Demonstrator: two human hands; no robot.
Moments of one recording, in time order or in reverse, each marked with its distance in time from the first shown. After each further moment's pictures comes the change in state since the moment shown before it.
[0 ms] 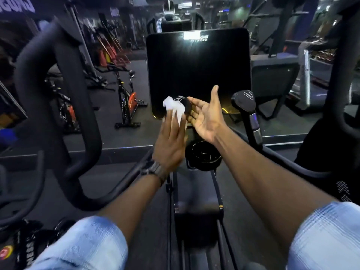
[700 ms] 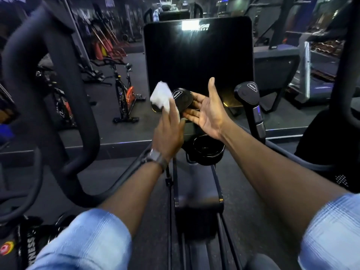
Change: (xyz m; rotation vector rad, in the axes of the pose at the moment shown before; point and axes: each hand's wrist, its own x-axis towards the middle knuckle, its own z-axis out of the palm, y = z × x) left_hand 0.013 -0.003 -0.003 -0.133 0.062 -0.241; right_hand -0.003 0.002 -0.006 -0.209 -0.087 0.000
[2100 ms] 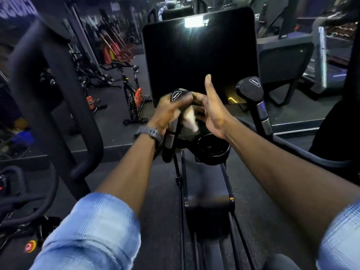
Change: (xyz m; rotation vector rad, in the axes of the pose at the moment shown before) left_hand 0.077 -0.010 -0.028 -1.086 -0.547 -0.563; right_hand -0.004 -0.007 -0.005 -0.225 -0.022 -0.047
